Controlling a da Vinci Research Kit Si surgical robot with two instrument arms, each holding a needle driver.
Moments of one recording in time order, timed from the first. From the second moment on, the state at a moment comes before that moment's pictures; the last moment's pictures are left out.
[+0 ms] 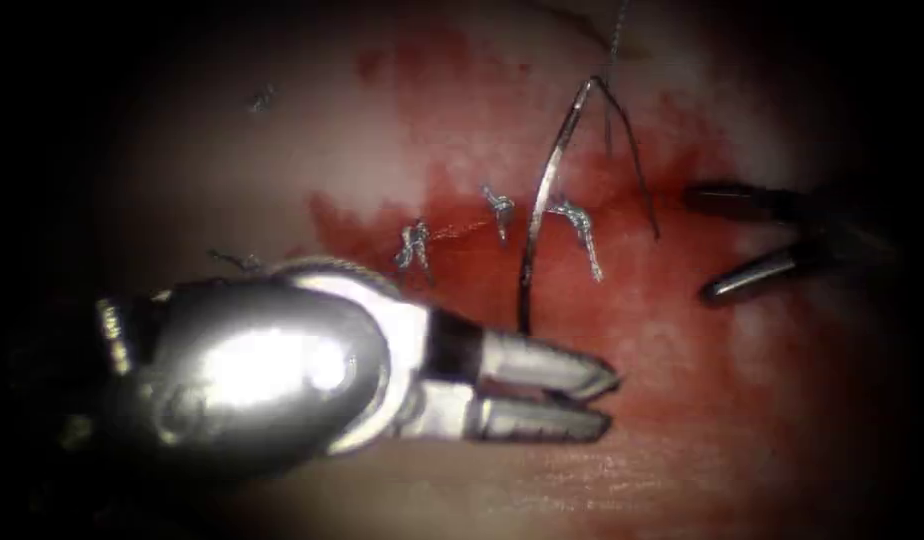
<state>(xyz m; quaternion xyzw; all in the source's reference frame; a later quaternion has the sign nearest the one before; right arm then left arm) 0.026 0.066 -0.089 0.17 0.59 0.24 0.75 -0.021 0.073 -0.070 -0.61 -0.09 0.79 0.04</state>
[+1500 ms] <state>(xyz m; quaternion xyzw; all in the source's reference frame) 0.029 0.062 -0.091 0.15 0.56 0.20 0.79 -0.019 0.073 -0.070 -0.61 -0.08 0.79 0.03</state>
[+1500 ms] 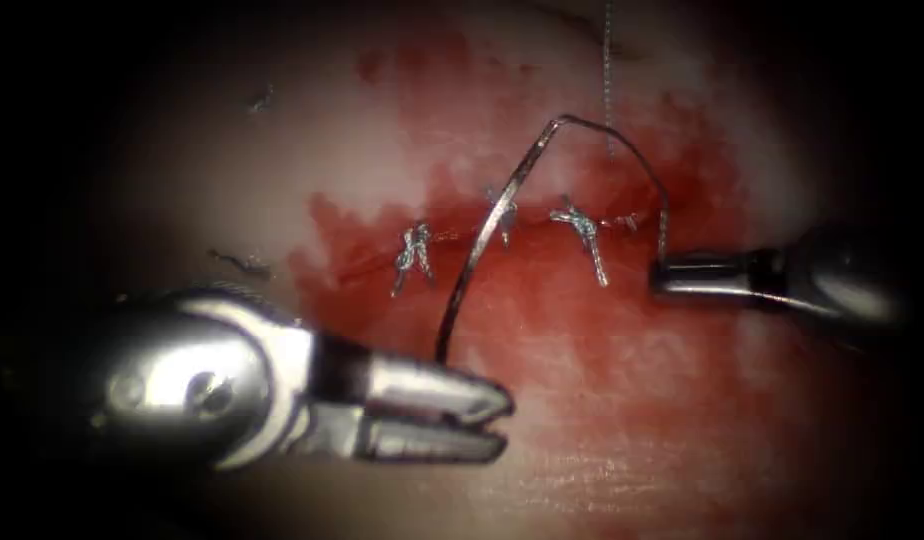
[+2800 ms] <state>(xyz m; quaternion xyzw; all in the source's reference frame) 0.030 0.063 -0.091 0.13 0.56 0.21 0.79 -0.017 0.072 -0.073 -0.61 -0.10 0.78 0.03</state>
